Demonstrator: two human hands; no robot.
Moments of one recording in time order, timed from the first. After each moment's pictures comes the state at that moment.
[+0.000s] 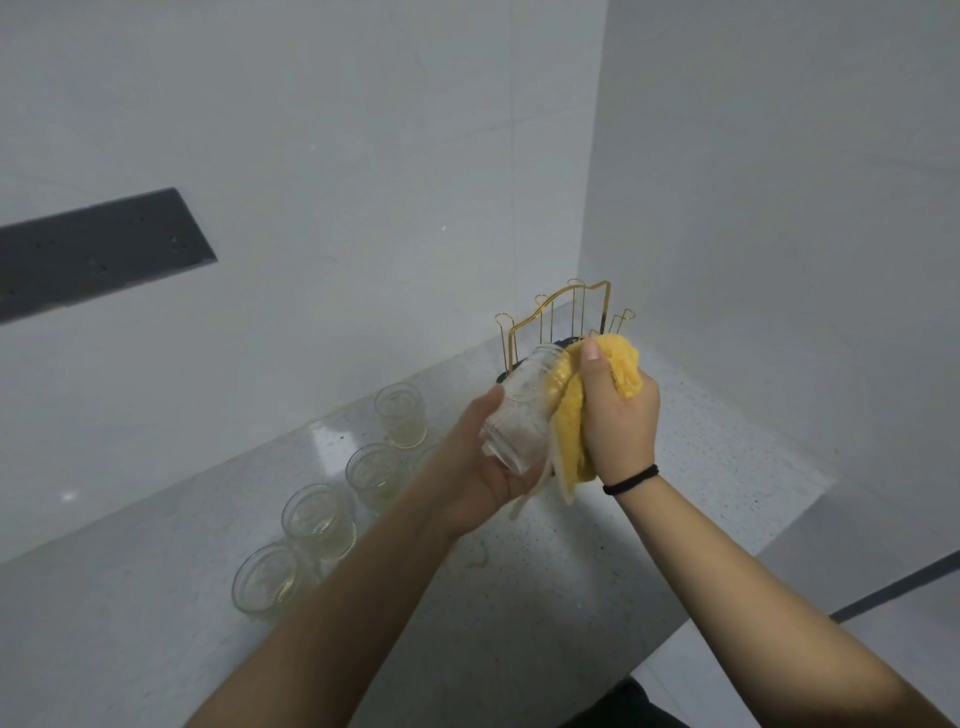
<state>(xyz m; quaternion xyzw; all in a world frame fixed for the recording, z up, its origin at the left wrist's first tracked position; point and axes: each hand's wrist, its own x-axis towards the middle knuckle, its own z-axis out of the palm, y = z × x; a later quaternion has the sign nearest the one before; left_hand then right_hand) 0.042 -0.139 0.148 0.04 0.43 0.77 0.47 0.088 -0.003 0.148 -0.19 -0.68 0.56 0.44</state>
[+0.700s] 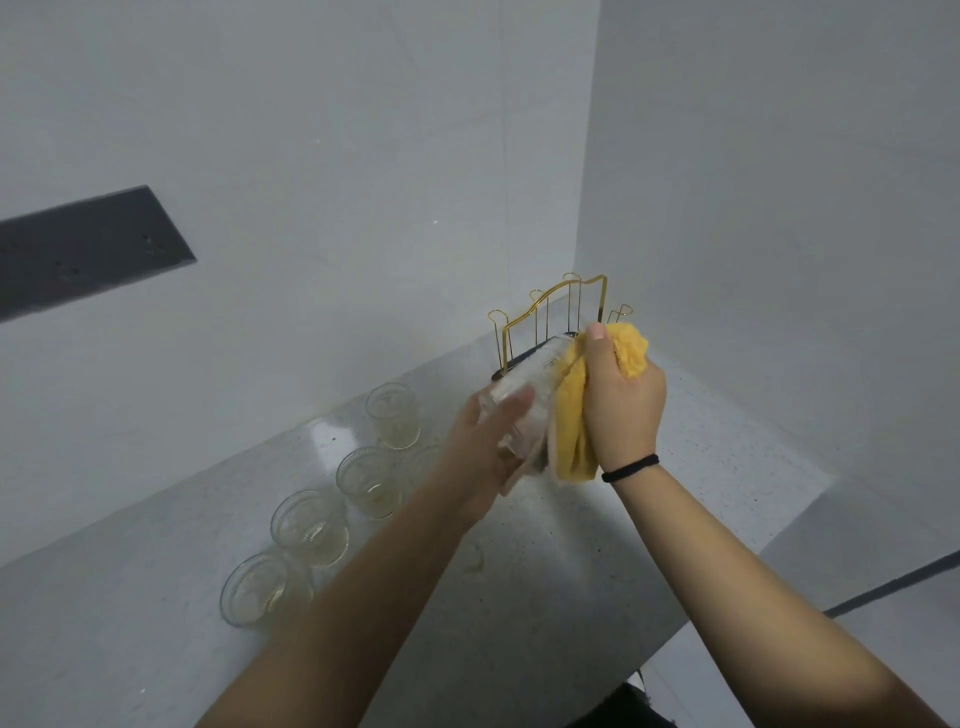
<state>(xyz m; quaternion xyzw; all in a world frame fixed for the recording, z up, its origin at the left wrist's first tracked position) 0.030 -0.112 0.137 0.10 0.56 0.73 0.37 0.071 0.016 0.151 -0.25 -0.65 0.55 0.45</state>
